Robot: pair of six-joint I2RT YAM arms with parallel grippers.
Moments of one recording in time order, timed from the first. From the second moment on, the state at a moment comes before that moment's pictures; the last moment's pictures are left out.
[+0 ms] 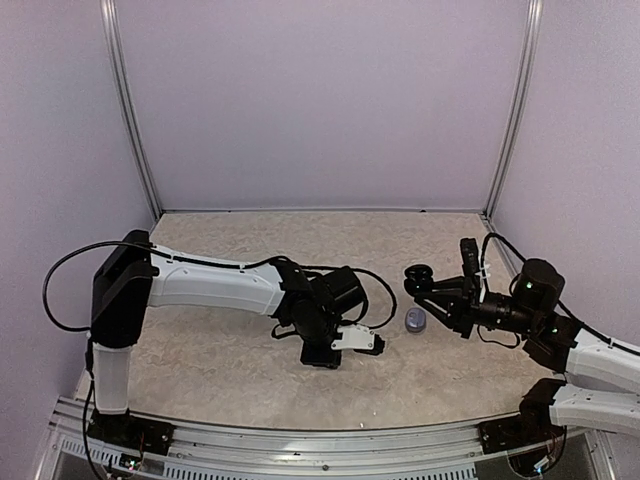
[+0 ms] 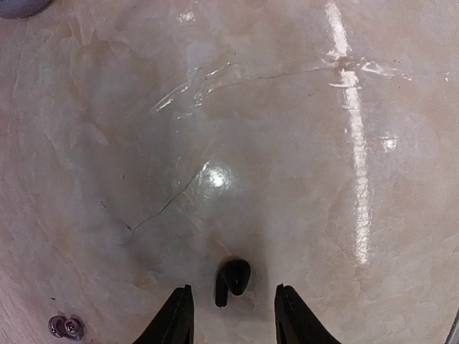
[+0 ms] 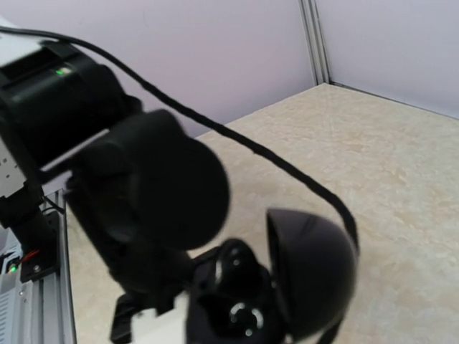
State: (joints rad) left arm -1.13 2.06 1.53 -0.72 0.04 0.62; right arm 0.60 0.75 0.34 0.36 -0.56 0.21
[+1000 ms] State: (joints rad) left arm -1.11 2.16 1.60 -0.74 0.02 0.66; right arm 0.59 0.74 0.33 0.36 -0.56 0.20
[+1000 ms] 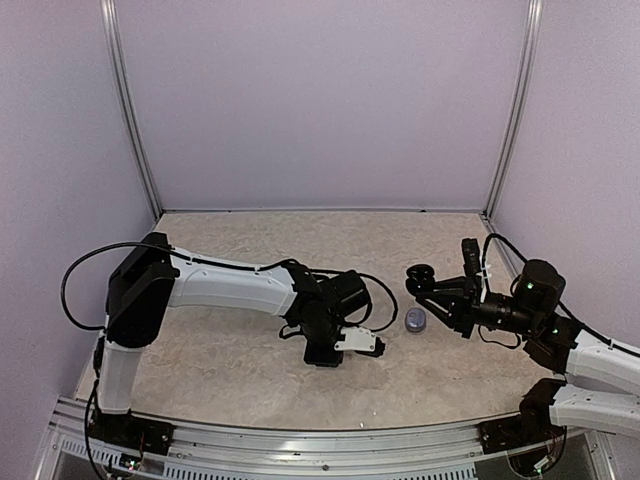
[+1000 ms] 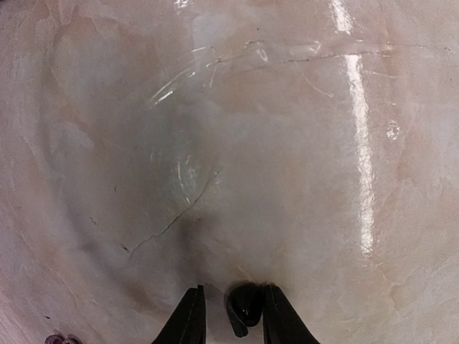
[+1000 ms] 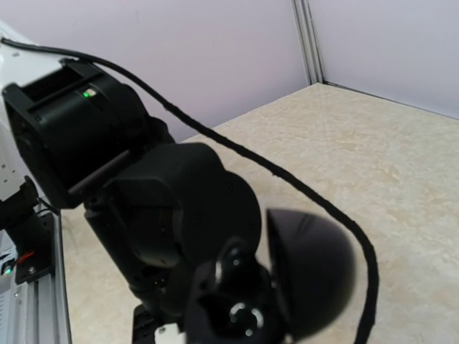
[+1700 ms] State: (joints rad) left arm -1.08 2.04 1.42 -0.57 0.04 0.56; right arm 0.59 0.76 0.33 0.36 -0.56 0.18
